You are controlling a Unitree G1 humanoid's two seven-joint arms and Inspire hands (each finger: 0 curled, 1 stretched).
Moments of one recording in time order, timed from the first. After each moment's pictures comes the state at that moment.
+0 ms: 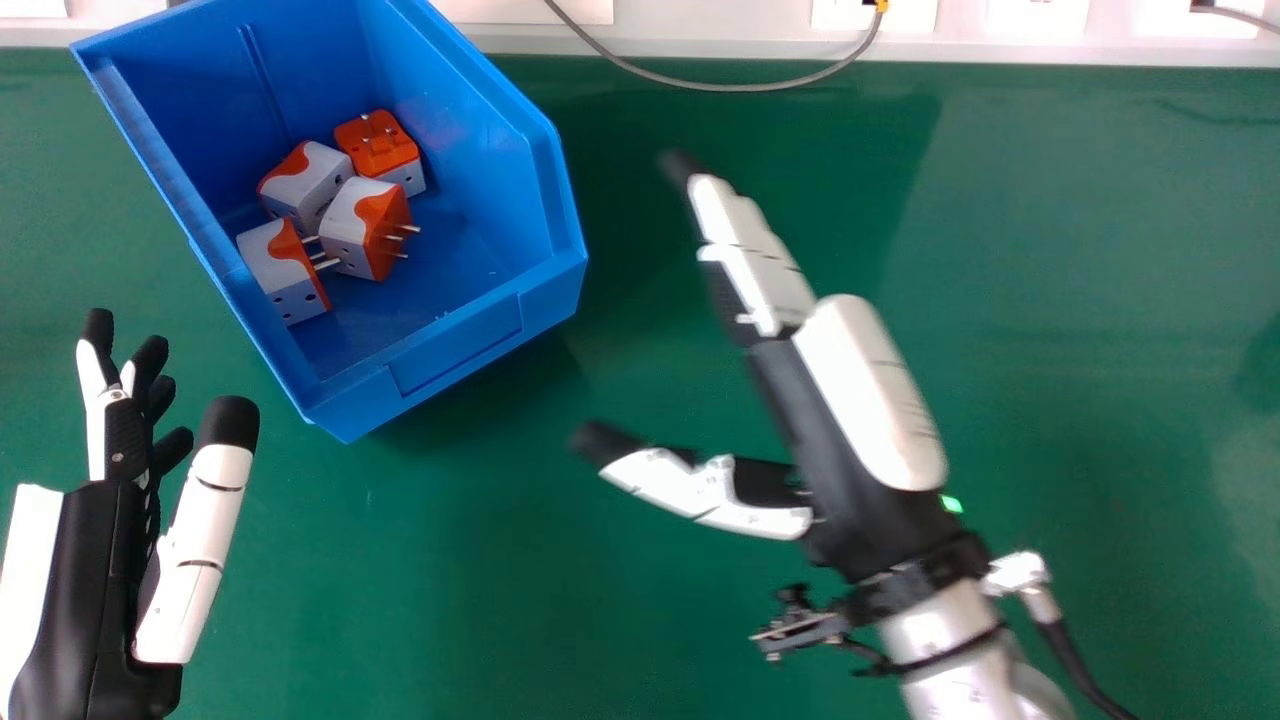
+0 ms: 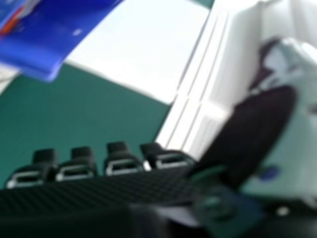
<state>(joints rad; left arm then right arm) 0.59 0.10 0.25 -0.45 0.12 -0.18 -0.03 0.05 -0.27 0.38 -0.03 -0.50 -0.37 -0.37</state>
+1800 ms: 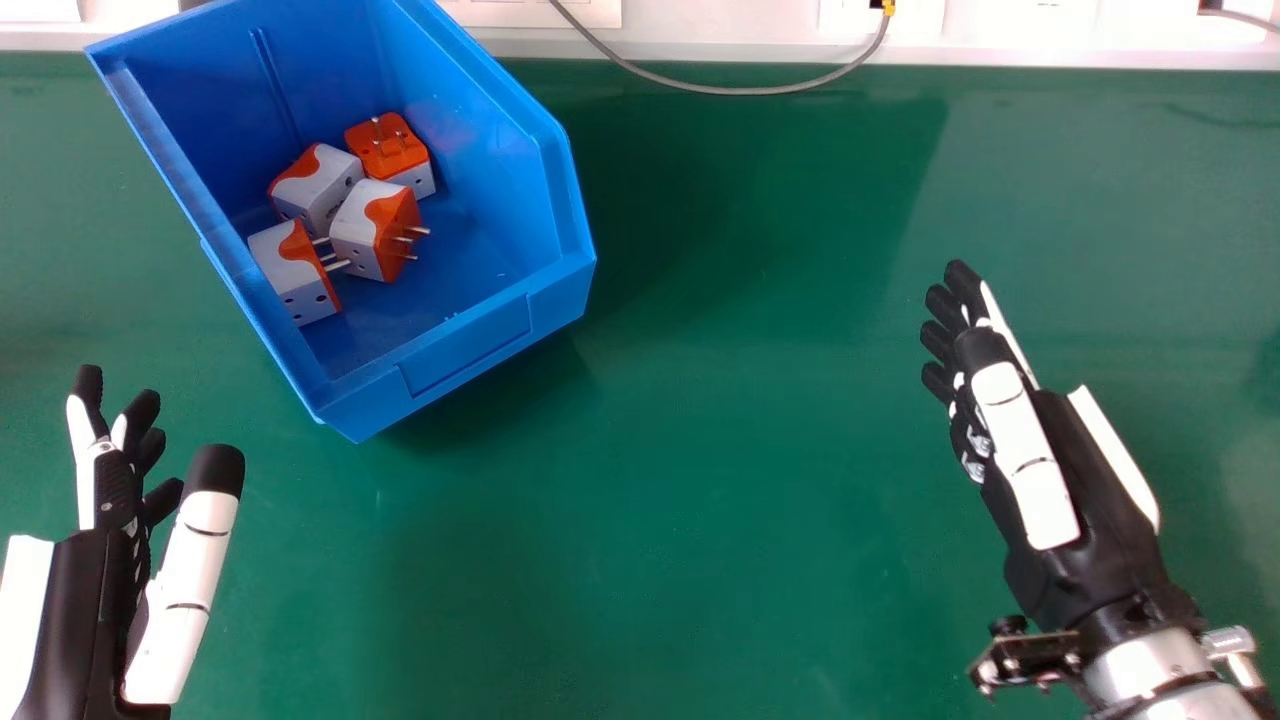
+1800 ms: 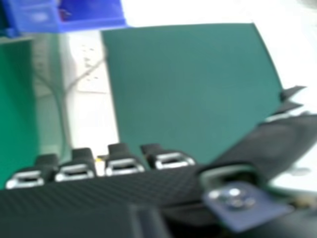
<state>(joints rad) 0.61 0.10 0.27 -0.34 0.10 -0.26 -0.03 0.25 -0.24 -0.02 -0.12 0.16 -0.13 0.28</state>
